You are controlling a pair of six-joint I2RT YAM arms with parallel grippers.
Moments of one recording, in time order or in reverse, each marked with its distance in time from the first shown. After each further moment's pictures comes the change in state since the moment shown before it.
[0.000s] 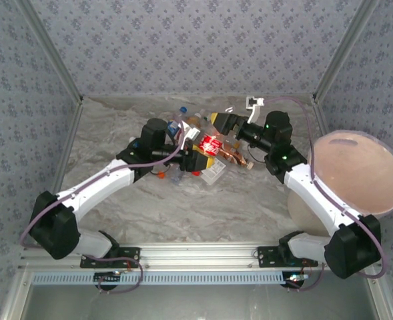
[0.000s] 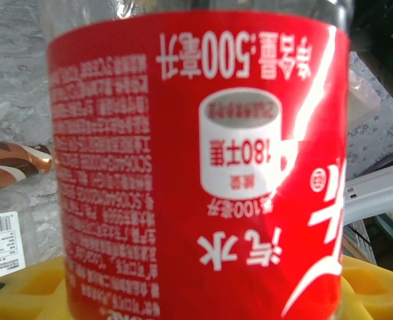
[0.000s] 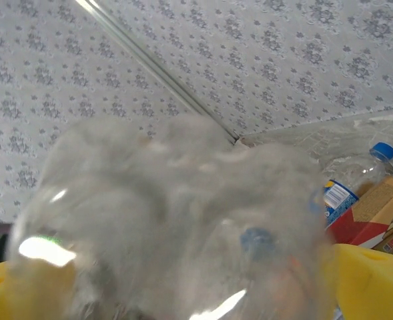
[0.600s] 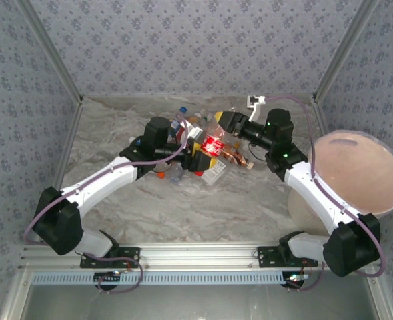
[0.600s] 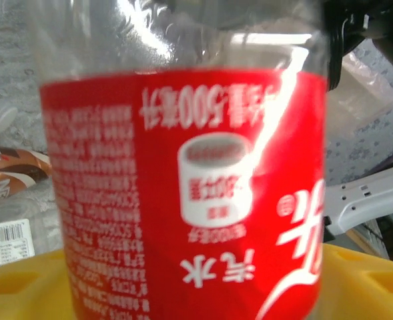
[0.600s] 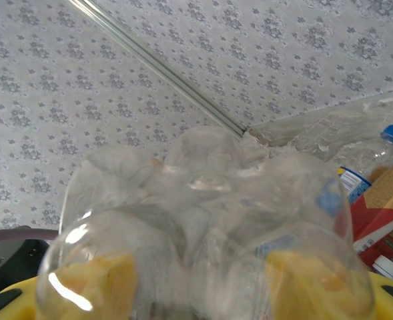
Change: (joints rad) left arm 0.000 0.035 0.031 -0.015 -0.018 0.038; right arm -0.014 0.010 0.017 -0.024 -0.040 0.055
